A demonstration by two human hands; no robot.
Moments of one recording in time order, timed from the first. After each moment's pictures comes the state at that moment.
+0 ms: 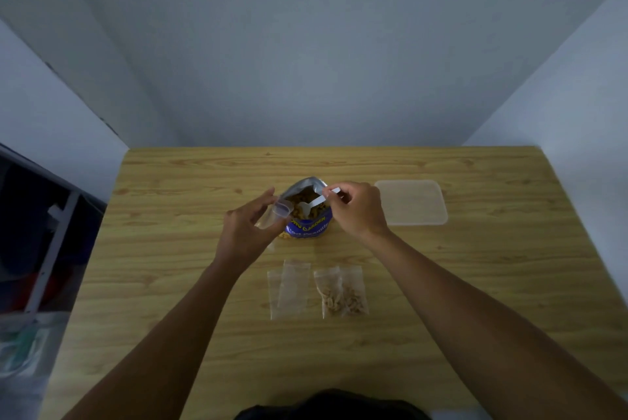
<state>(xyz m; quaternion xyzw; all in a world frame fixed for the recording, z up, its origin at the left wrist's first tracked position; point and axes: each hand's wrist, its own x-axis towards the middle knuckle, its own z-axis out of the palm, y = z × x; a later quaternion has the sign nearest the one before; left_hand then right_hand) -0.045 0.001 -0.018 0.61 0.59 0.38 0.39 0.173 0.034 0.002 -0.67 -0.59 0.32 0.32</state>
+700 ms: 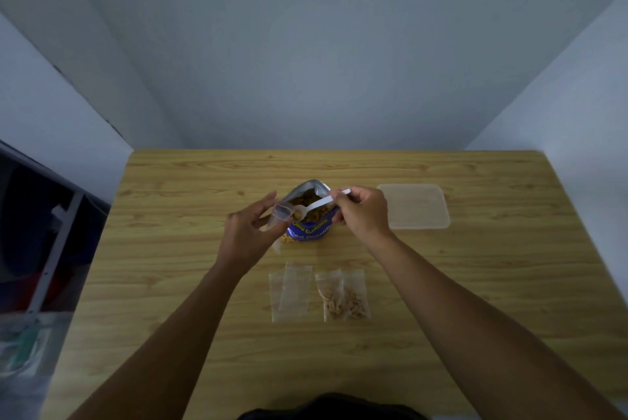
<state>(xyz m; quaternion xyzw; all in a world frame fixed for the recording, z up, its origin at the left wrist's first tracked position) -0.047 -0.001 -0.017 0.60 0.60 0.38 0.38 0.171 0.034 0.001 -0.69 -0.44 0.44 0.37</state>
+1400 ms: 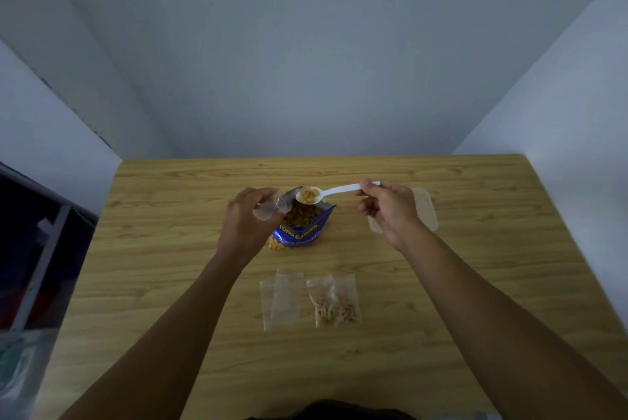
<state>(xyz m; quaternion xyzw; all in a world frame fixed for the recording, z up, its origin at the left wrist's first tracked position) -0.033 0.027 -0.008 0.64 0.61 0.38 0.26 0.226 0.043 0.032 -0.62 -0.25 0.56 0.48</state>
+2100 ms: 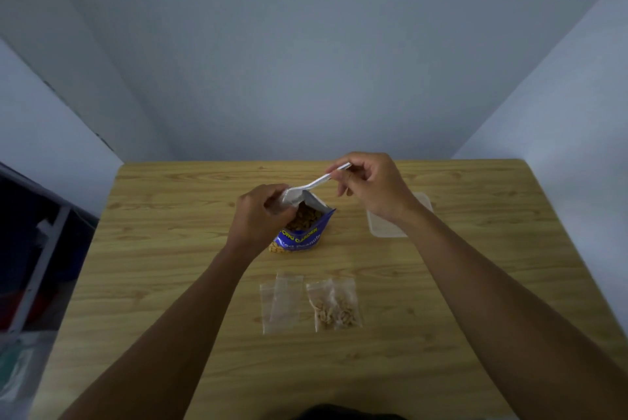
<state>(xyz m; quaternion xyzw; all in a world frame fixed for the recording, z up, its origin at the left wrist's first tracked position) -0.013 0.038 0.011 0.63 0.60 0.38 0.32 0.210 0.063 0.081 -0.52 -0.64 0.43 0.37</state>
